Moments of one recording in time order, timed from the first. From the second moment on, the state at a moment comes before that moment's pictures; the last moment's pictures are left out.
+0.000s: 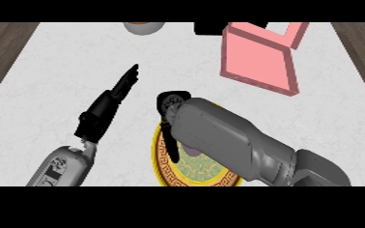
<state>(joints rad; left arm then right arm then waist) -0.26 0.31 -0.34 -1.50 0.10 0.06 0.05 -1.11 -0.02 0.98 -0.84 -0.24 0.41 1.06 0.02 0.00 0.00</state>
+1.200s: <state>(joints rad) -0.25 0.27 -0.28 -1.51 0.06 0.02 0.08 -1.03 -0.02 1.09 -0.80 -0.25 0.41 1.02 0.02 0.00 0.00</state>
